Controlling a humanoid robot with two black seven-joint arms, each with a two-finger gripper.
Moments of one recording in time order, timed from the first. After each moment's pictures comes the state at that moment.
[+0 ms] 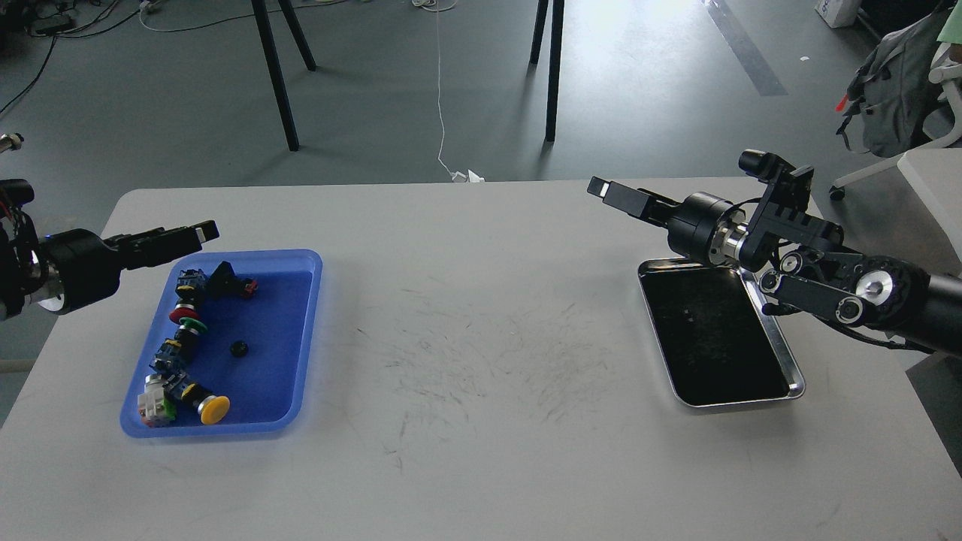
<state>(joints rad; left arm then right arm) -1.19 0.99 0.51 -1.15 0.87 0.11 -0.49 1.11 -0.44 -0.23 0.84 -0.78 -0.09 0.49</state>
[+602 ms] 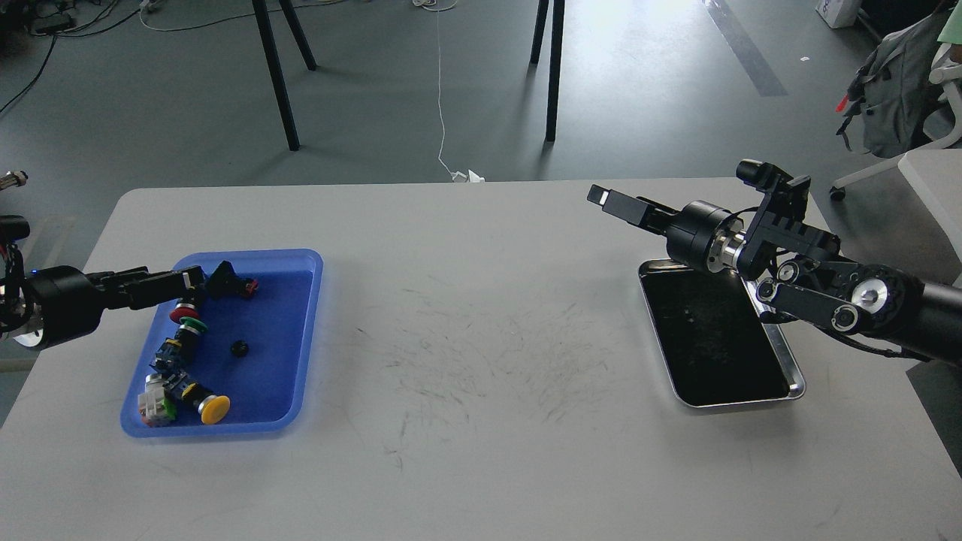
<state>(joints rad) -1.22 1.02 0.60 -1.22 0.93 0.12 -0.49 1.09 -0.43 -0.23 0.83 -0.78 -0.10 0.49</state>
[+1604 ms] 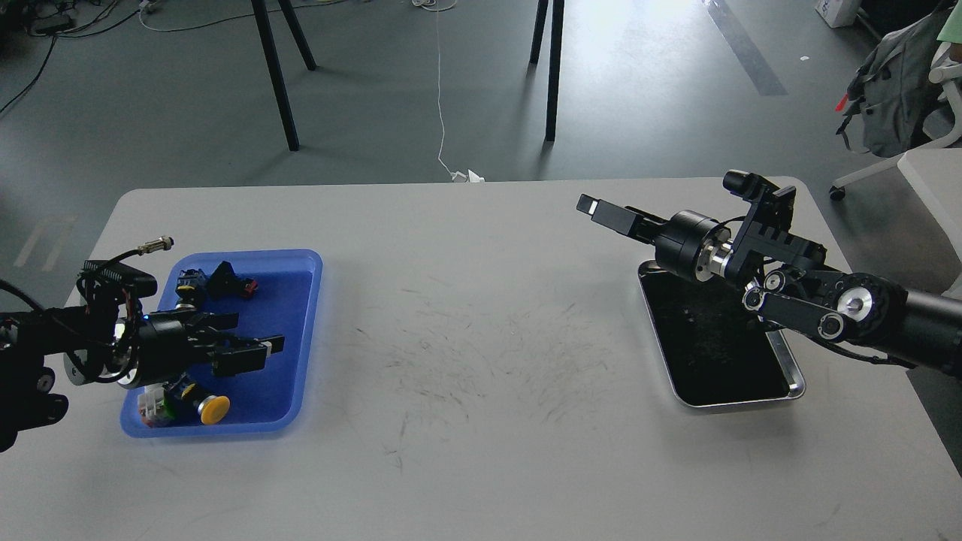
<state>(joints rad) -1.16 0.79 0.72 -1.16 1.11 0.28 -0.49 1.07 -0.40 -0.23 0.83 -0.78 -0.12 0.49</state>
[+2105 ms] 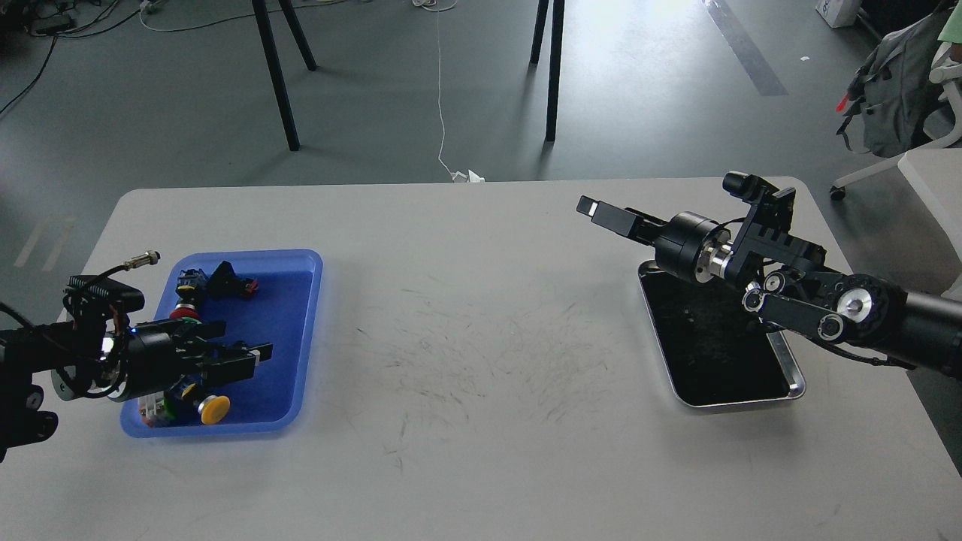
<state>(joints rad) -1.13 0.80 0.73 -1.15 1.08 0.32 -0.49 1.07 -0.40 -0.23 0.83 -0.78 -0.12 0.49</state>
